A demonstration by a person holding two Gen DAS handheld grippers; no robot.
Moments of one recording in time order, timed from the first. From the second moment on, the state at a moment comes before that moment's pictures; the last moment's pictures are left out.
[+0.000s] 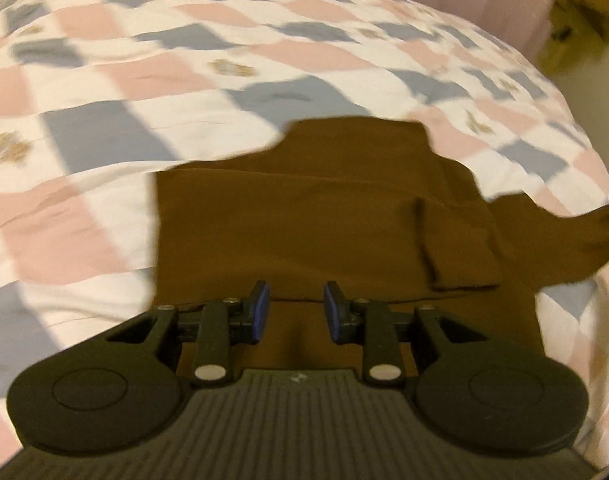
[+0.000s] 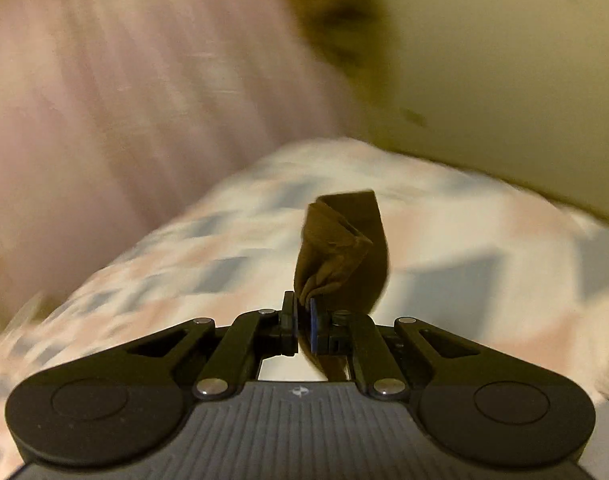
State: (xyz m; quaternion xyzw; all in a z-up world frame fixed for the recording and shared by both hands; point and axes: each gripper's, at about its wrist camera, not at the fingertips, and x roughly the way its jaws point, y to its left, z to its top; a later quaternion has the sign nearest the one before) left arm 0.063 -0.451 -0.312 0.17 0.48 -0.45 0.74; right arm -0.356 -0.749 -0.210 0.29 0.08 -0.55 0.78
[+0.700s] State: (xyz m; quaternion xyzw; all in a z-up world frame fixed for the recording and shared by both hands) left arm 0.265 -0.291 -0.328 0.06 0.54 -0.38 0.75; right arm 0.025 -0.454 -0.328 0.33 0.44 -0.21 0.81
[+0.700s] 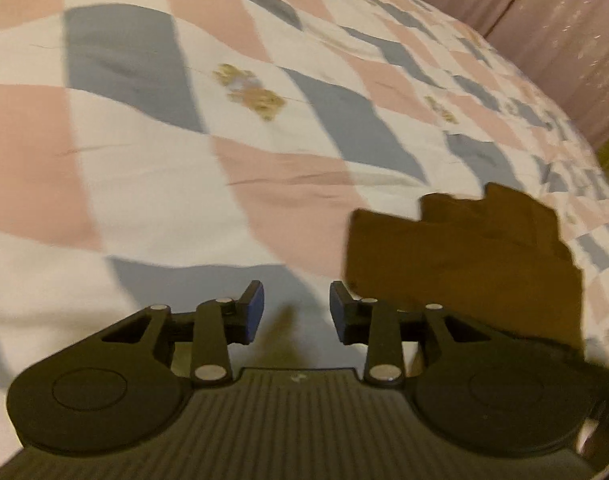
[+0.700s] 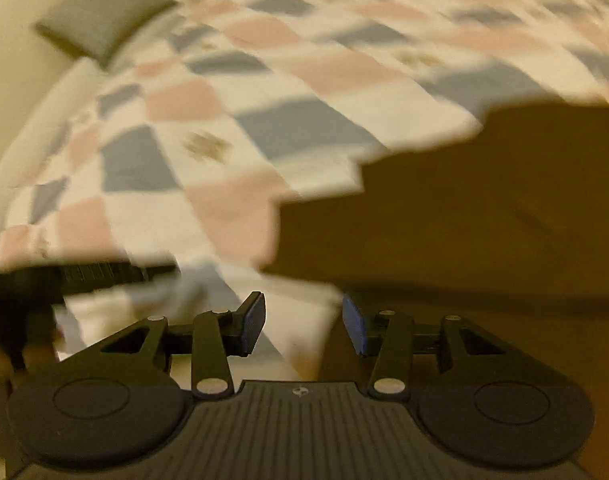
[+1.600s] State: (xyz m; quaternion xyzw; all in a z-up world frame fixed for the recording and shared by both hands) left arm 0.240 -0.423 -0.386 0.10 0.52 -0.46 0.71; right arm -0.174 -0.546 -0.407 -0.16 0.56 -0.35 0.74
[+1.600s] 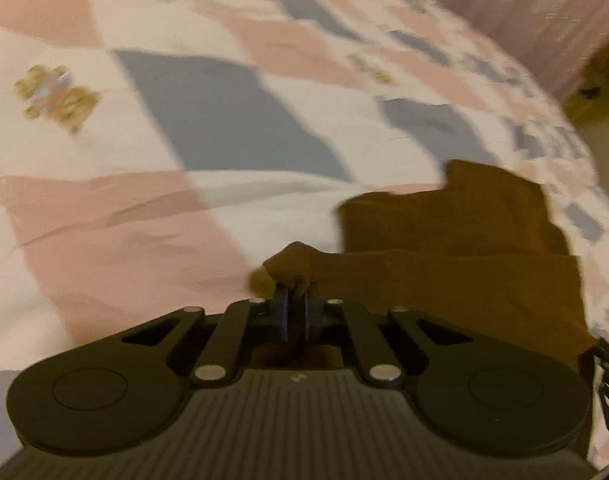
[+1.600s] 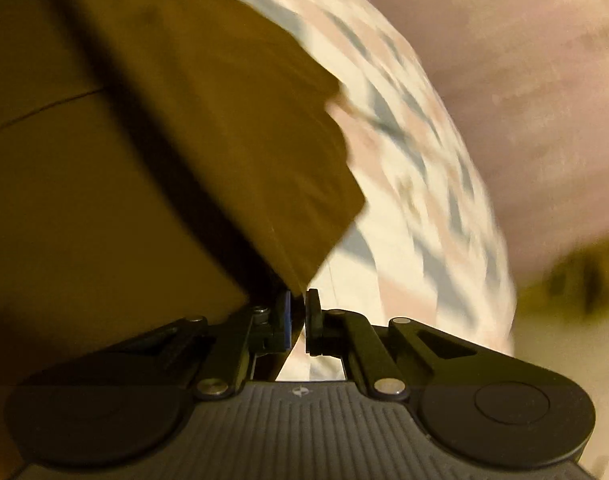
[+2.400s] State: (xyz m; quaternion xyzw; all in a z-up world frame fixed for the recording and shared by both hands) left arm 0.262 -0.385 -0.390 0.02 0.58 -0.41 0.70; right arm -0.162 -0.514 -0.357 0.05 0.50 -0.39 0.77
